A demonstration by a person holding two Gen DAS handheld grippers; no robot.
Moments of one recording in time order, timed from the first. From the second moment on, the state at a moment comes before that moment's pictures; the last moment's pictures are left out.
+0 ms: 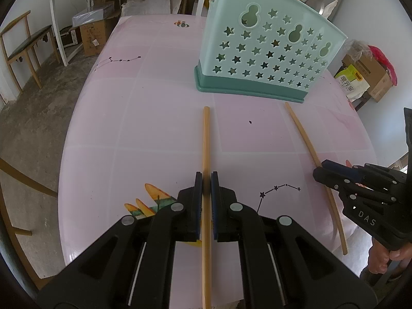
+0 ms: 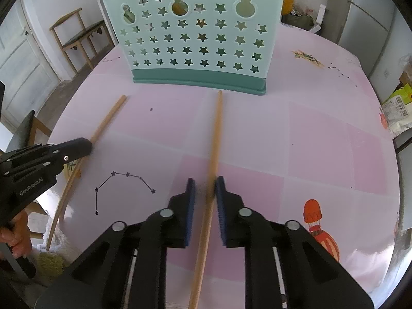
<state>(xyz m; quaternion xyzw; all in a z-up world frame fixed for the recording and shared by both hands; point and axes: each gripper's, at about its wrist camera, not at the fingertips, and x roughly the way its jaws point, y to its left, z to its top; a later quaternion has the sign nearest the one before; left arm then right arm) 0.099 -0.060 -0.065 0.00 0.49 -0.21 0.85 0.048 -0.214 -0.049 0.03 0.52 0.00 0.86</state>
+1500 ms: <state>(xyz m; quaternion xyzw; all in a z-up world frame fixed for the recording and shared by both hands) 0.100 -0.069 -0.030 0.04 0.44 -0.26 0.86 0.044 -0.246 -0.055 0.11 0.51 0.04 0.85</state>
